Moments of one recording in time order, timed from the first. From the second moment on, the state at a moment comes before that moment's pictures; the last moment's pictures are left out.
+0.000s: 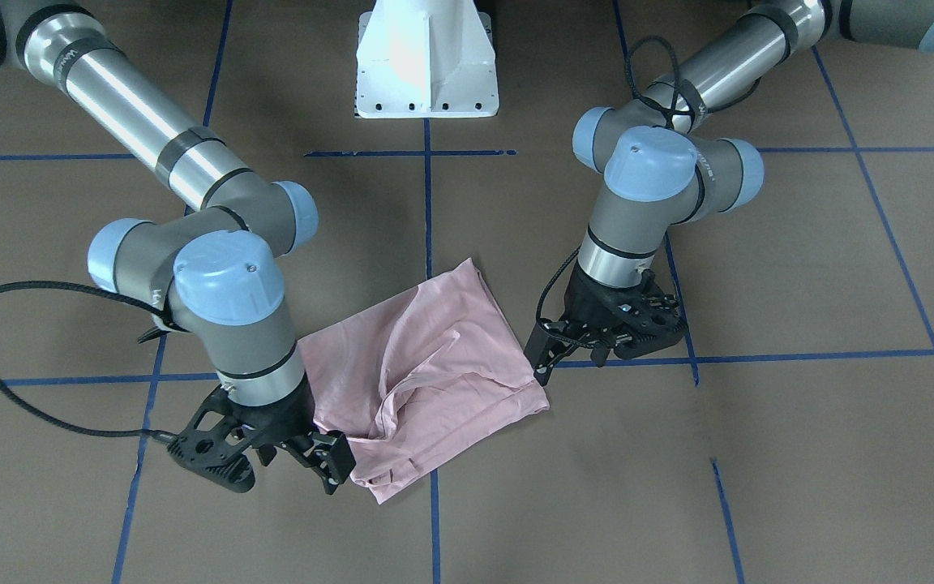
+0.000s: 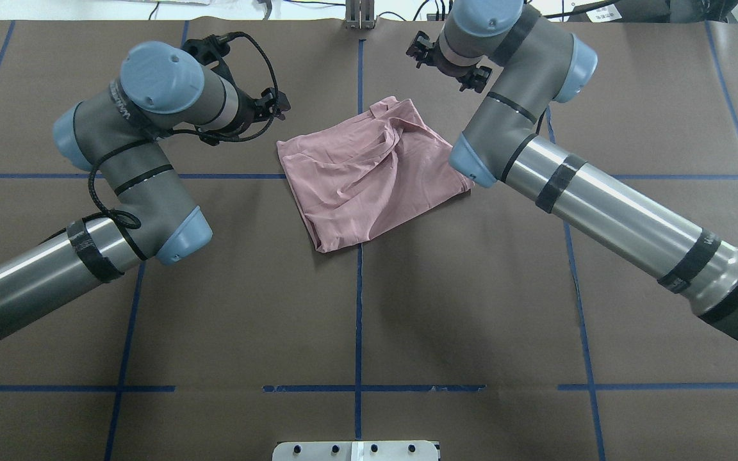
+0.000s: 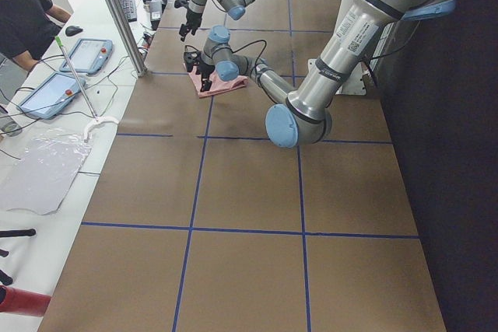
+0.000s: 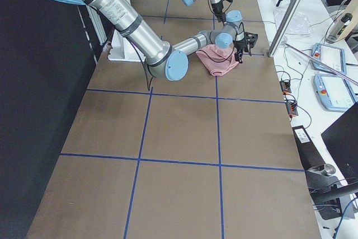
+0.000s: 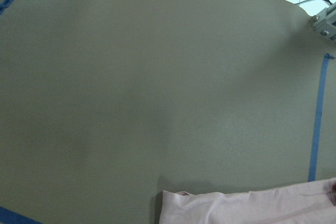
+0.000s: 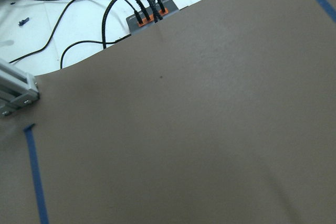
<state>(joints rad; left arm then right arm) -0.78 -2.24 -1.42 -2.04 -1.81 -1.45 0.87 -0.69 1.08 -1.12 1.81 1.42</state>
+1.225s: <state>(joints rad) -1.34 -1.78 -1.84 -1.69 -2.16 -0.29 1.43 -1.43 1.66 -1.55 2.34 0.08</state>
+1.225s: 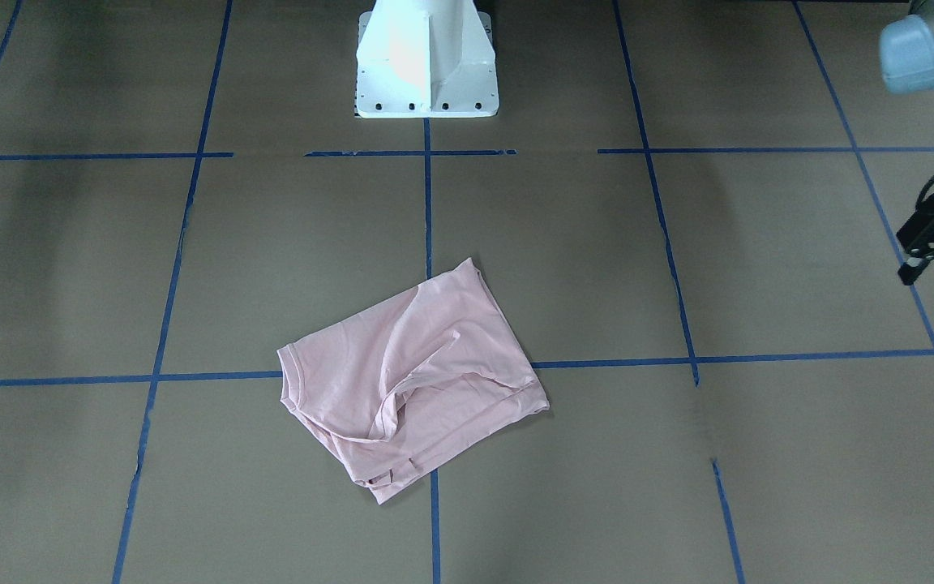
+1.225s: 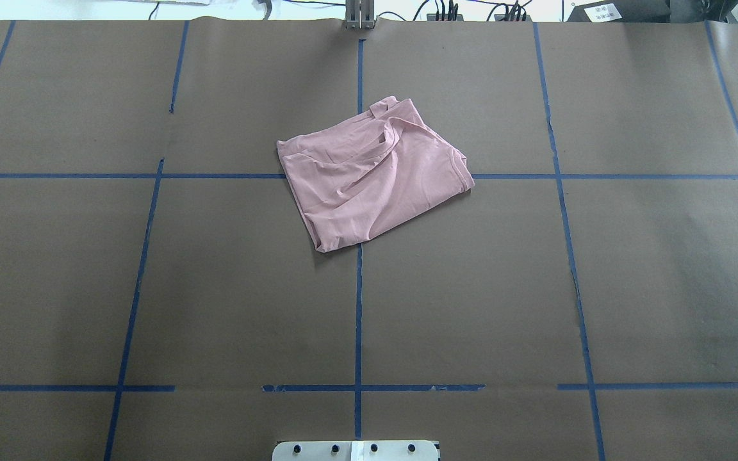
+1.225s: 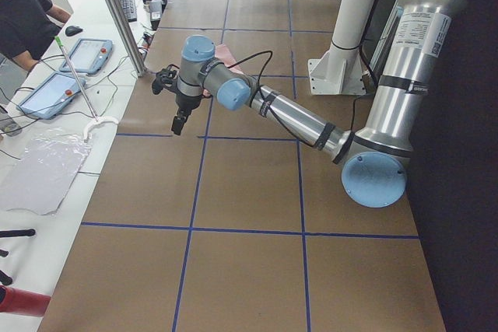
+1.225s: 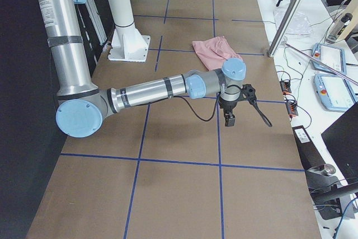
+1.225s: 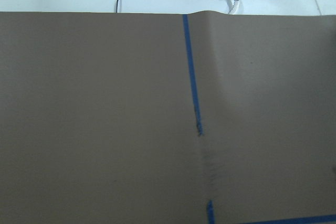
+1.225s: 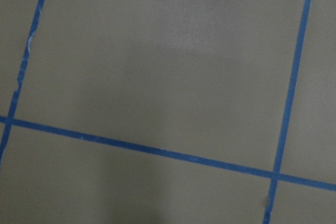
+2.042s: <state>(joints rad) -1.43 -1.62 -1.65 -1.84 -2.24 0.00 1.50 -1.57 1.69 -1.53 2.37 -0.02</state>
